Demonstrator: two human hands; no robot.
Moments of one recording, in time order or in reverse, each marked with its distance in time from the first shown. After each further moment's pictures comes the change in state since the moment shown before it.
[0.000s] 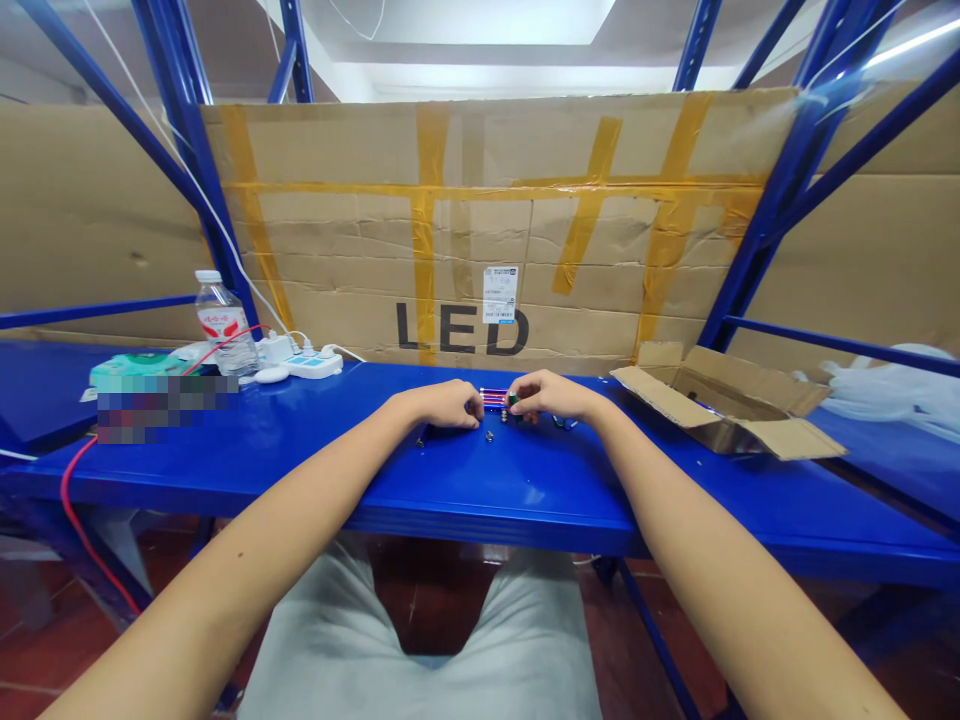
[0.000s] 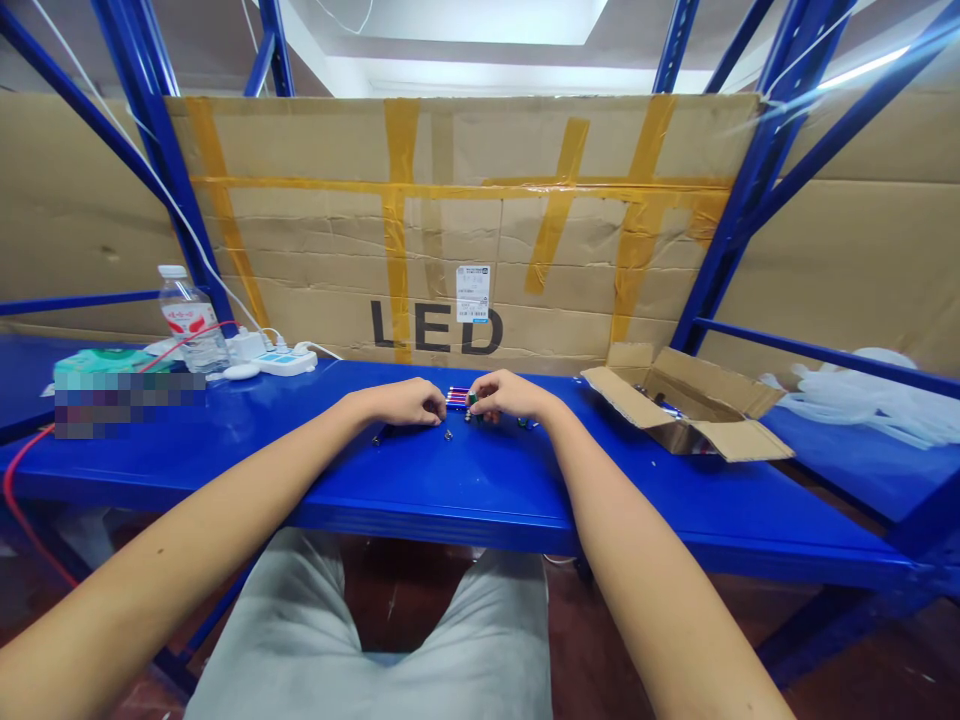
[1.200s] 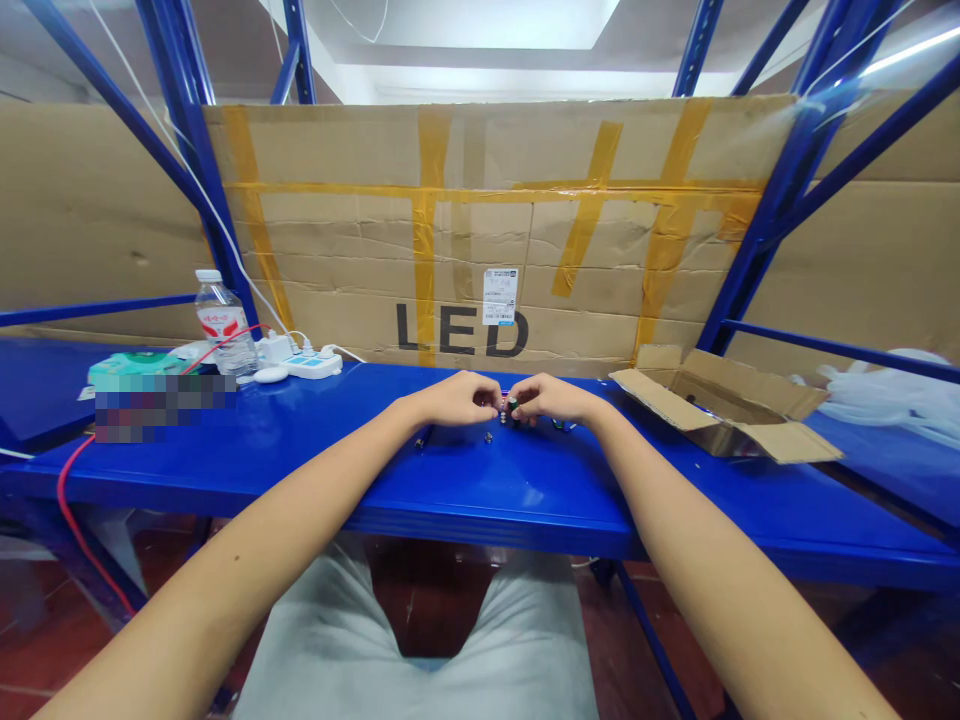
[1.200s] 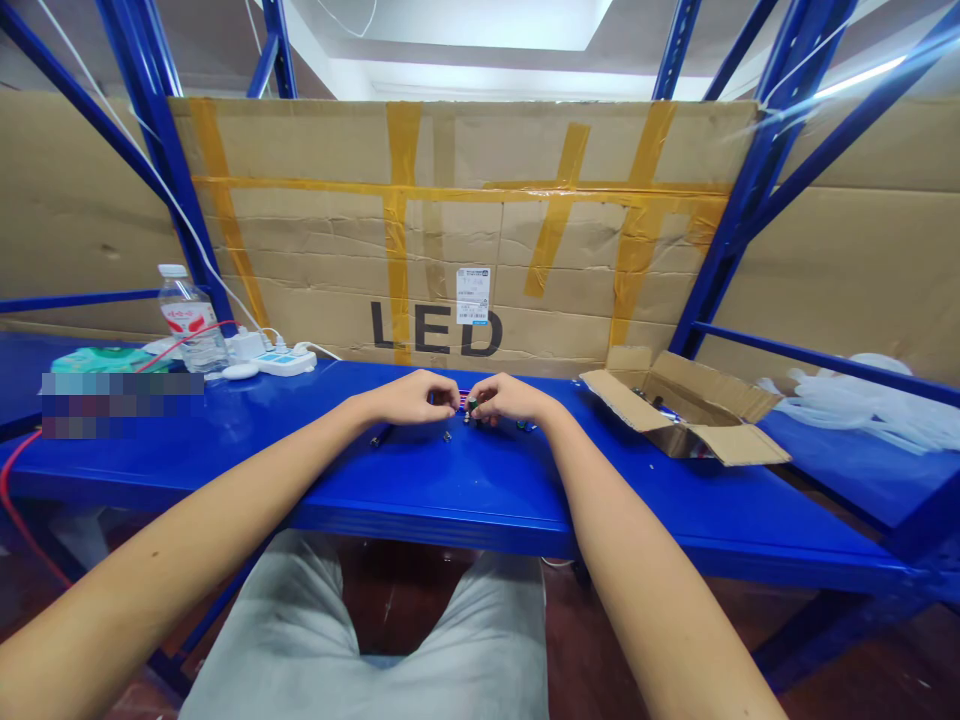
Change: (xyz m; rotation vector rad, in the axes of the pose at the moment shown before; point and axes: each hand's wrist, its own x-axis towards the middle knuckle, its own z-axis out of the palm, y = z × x) left_hand -0.002 0.023 -0.001 -0.163 0.184 0.160; right_hand 0.001 0.006 -0.002 -0.008 -0.018 0.019
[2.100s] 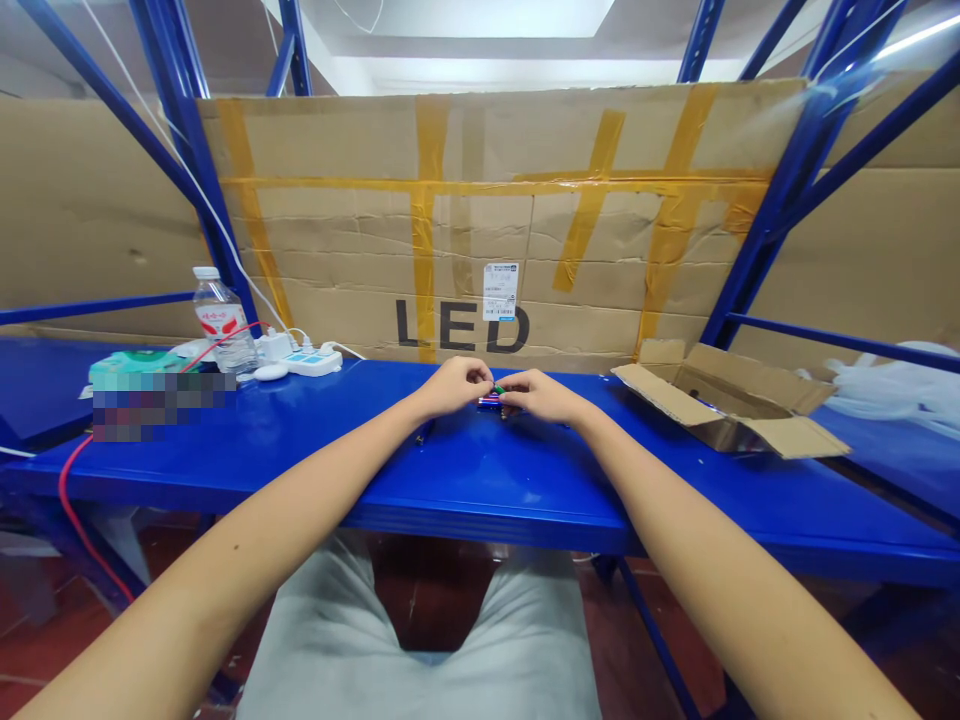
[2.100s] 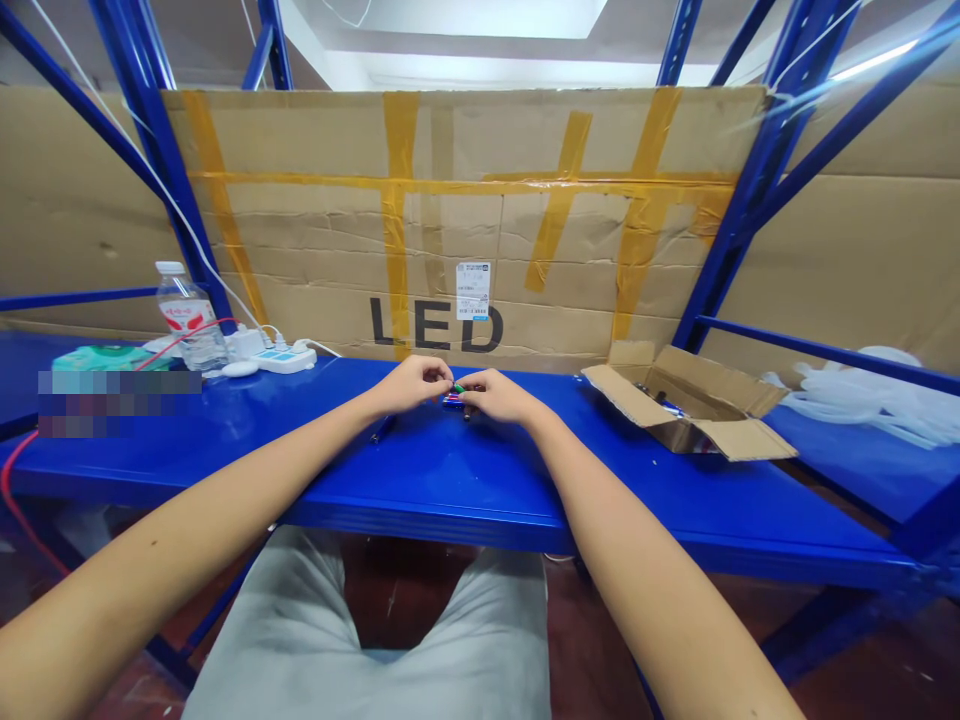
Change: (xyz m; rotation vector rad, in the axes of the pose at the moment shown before) left_hand 0.008 -0.019 0.009 -0.319 0.292 -0.175; right_hand 0.005 -0.013 0.022 -0.076 0.094 -0.136
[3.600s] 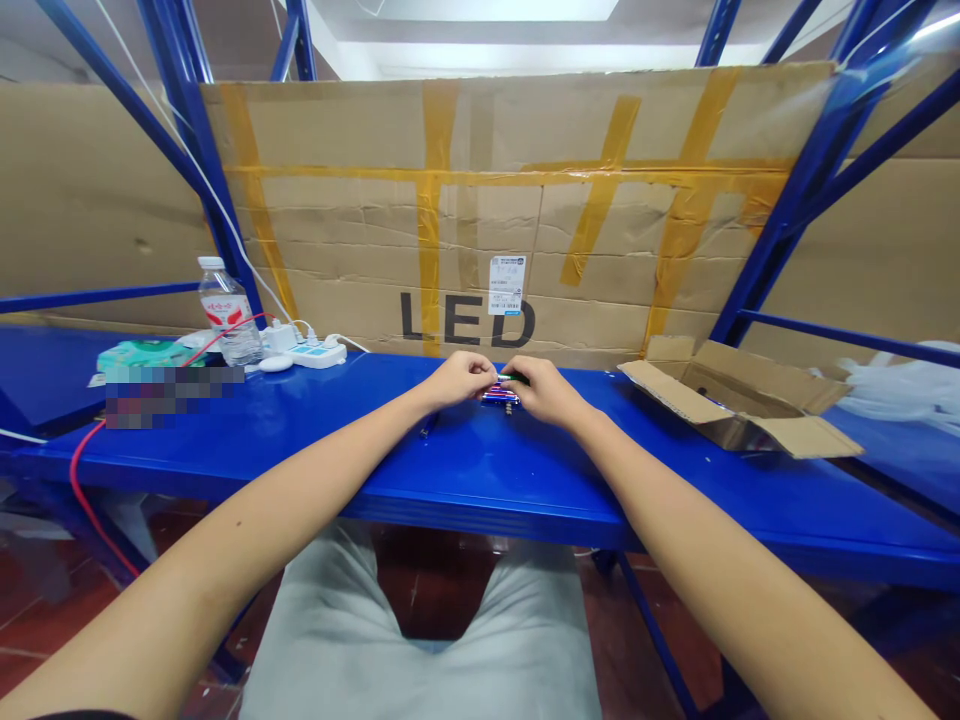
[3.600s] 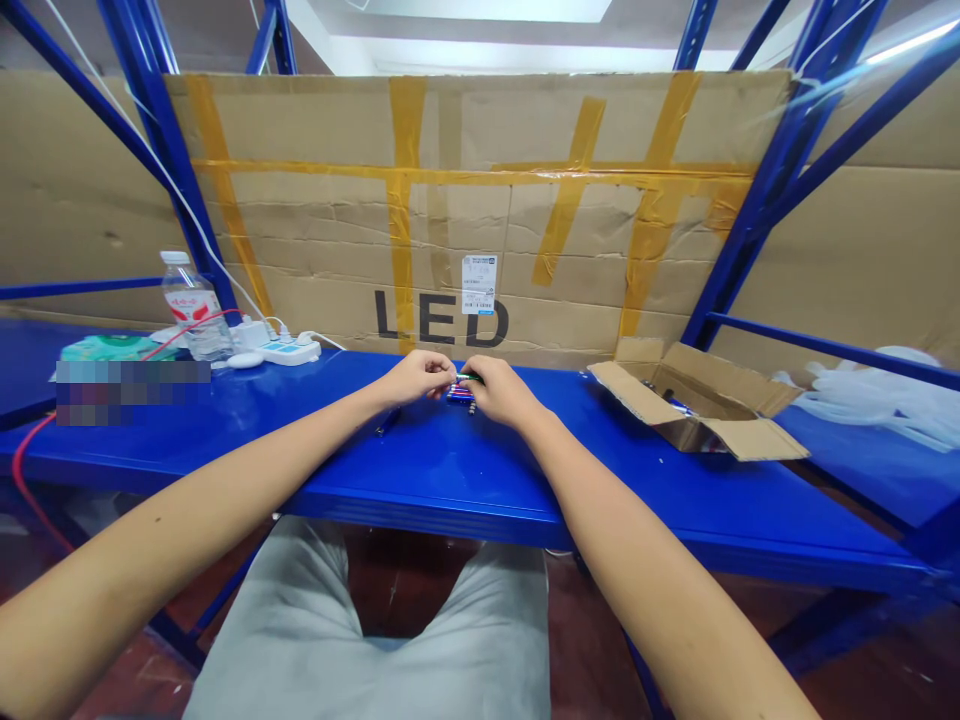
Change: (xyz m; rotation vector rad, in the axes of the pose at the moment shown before) left_hand 0.001 0.000 0.001 -0.121 -0.030 -0.059; right_hand 0.003 0.002 0.010 -0.477 0.383 -0.247
